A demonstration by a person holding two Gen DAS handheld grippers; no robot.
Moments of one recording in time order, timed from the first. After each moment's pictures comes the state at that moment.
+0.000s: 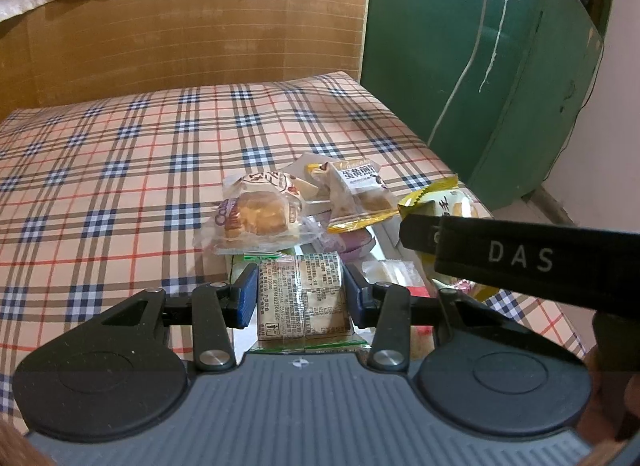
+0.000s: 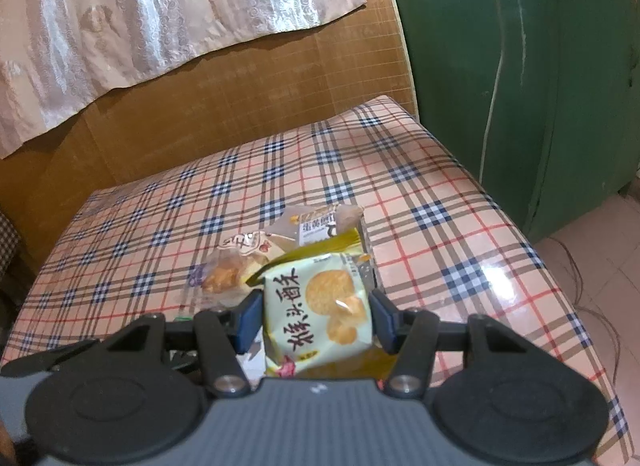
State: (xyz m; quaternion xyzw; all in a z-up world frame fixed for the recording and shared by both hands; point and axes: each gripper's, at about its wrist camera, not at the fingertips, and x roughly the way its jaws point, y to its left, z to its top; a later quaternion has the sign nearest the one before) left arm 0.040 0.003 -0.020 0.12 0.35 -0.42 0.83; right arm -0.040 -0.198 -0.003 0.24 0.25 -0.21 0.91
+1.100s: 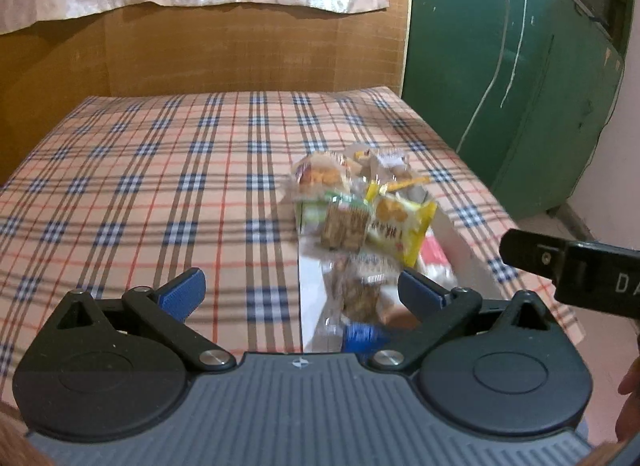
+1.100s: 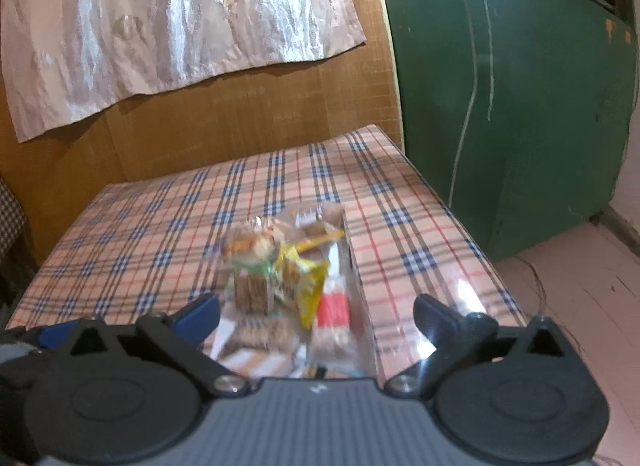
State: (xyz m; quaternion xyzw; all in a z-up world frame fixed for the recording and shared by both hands) left arm -0.027 0.100 0.009 0.10 0.34 -0.34 0.87; right arm -0.135 -0.142 0.018 0.20 0.23 -0.23 0.92
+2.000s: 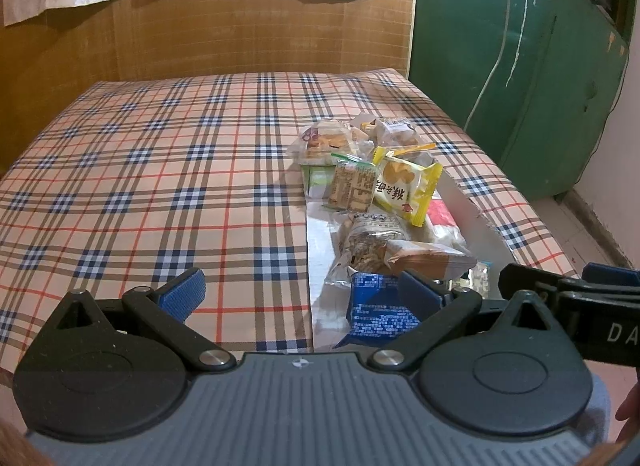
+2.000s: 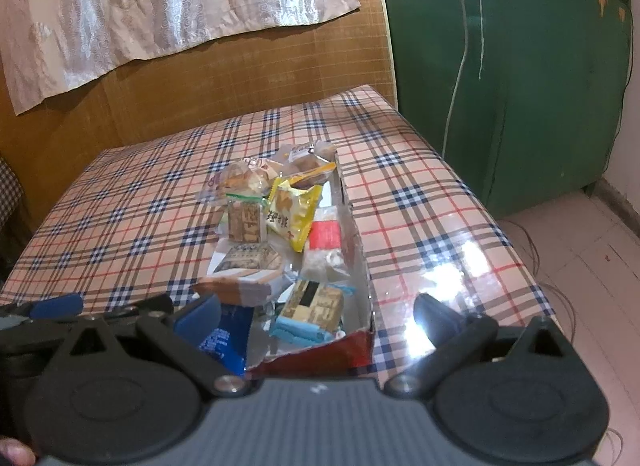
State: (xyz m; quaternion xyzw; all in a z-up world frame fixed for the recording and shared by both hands) left arm -0.039 0.109 -0.007 0.11 0.35 -0.33 0.87; right arm -0.159 -0.120 -0.013 0.20 0.27 -0.23 0.91
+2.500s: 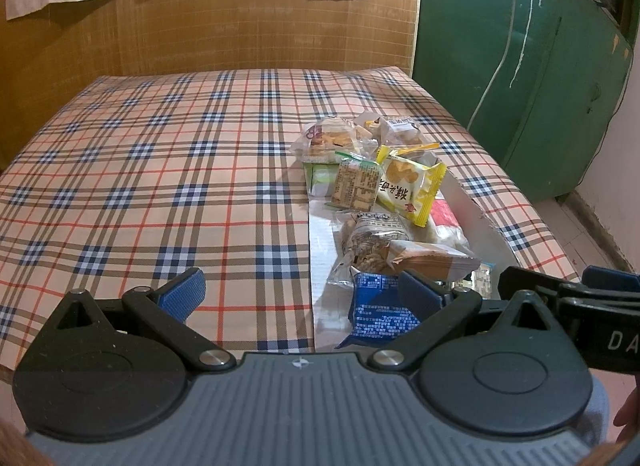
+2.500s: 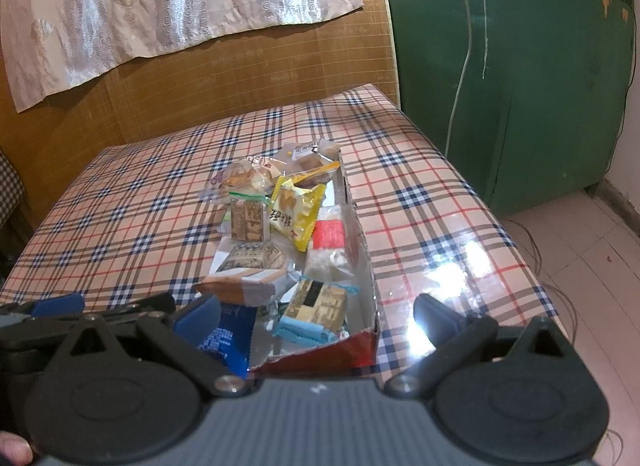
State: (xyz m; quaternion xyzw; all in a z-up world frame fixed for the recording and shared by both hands) left arm -0.040 0.104 -0.006 0.11 0.36 -0.32 0.87; right arm -0.157 -0.119 -0.013 0.20 0.27 -0.23 0.91
